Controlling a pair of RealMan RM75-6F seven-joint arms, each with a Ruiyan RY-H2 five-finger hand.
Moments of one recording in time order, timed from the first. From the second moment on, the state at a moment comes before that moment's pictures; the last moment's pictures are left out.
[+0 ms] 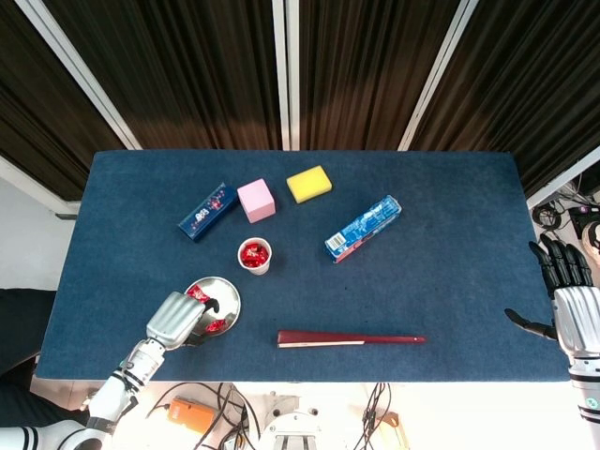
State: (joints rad) left arm -0.48 -1.41 0.11 -1.76 1.34 1.14 0.41; right arm 0.09 -1.09 0.09 -1.57 -1.59 1.58 0.14
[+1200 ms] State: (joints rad) left arm -0.48 -1.47 0.05 -1.65 1.27 1.03 0.36; right arm 0.10 -1.08 0.09 -1.59 -1.58 1.57 0.12
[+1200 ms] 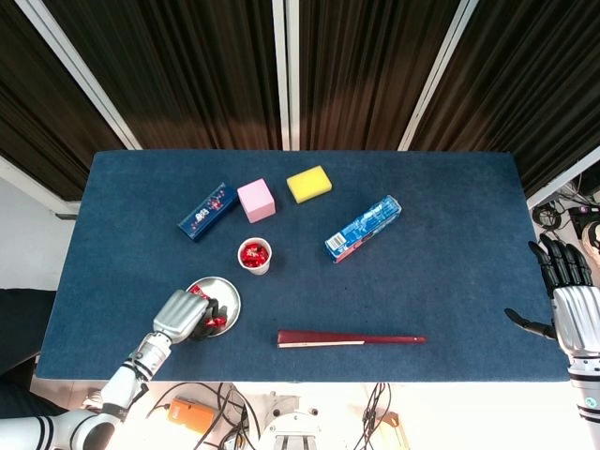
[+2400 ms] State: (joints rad) left arm -0.74 -1.48 -0.27 -1.65 1.04 0.93 0.30; right arm 0.08 -1.08 0.09 -1.59 -1.58 1.59 0.12
